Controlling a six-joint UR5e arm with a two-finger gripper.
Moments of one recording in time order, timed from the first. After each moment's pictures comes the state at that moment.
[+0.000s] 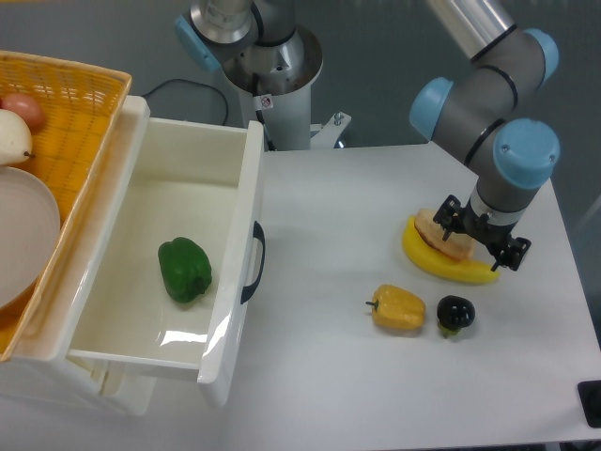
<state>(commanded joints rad) 2.80 -2.09 -1.51 -1.12 1.60 1.43</state>
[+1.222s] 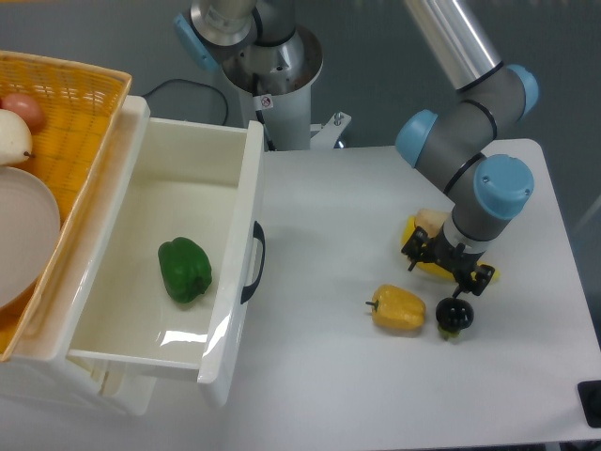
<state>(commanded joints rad) 2.76 -2.11 -1.58 -1.06 1.30 1.13</state>
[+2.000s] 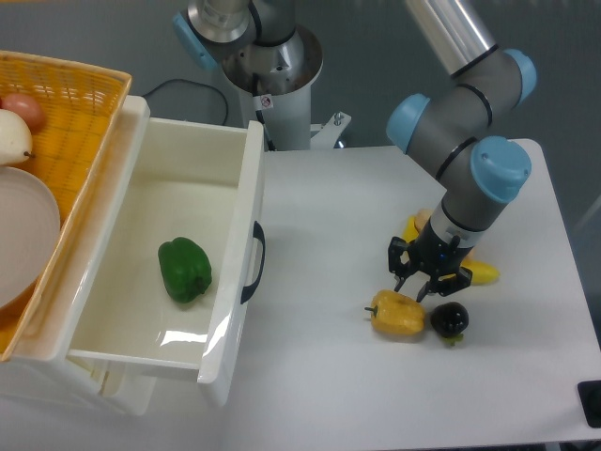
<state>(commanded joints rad) 2.70 -2.02 -1.58 -1.11 1.25 1.03</state>
